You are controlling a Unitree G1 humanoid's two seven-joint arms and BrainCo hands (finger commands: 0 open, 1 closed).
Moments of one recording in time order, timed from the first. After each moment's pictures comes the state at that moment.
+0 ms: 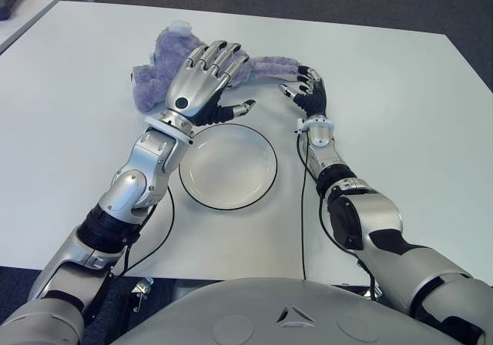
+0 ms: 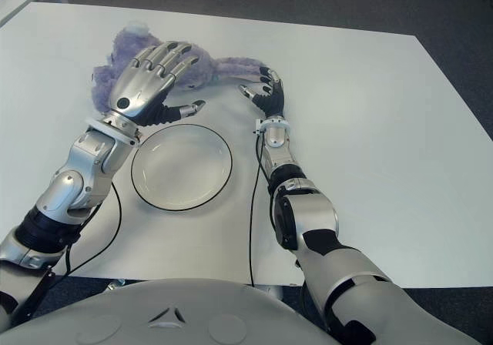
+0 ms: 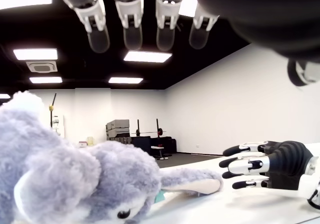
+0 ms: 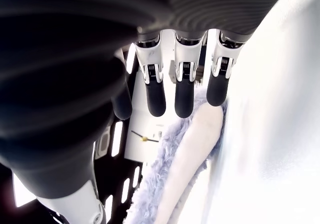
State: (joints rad) left arm -0.26 0.50 -0.36 -0.29 1.09 0.10 -0.01; right arm -0.75 -0.04 -0.10 1.22 -0.17 -0.52 -0.27
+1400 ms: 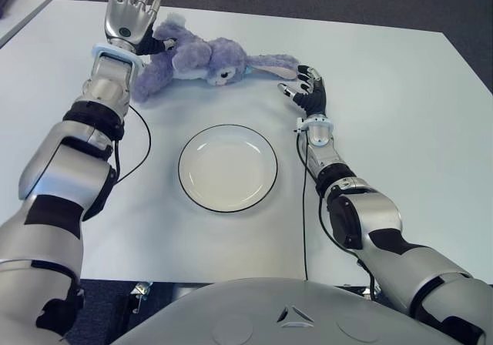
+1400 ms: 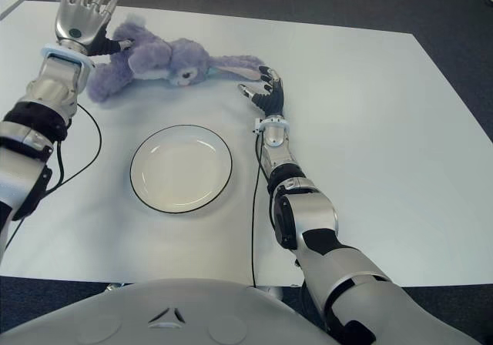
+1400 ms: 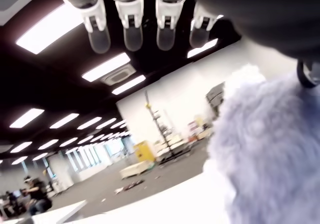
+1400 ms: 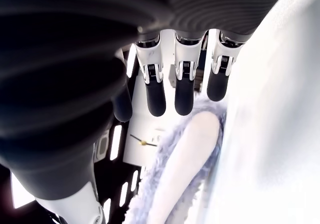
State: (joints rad) left arm -0.98 0.57 -0.48 1.06 1.18 0.09 0.42; right arm -0.76 -0.03 -0.09 1.22 -0.18 -0.52 -0.29
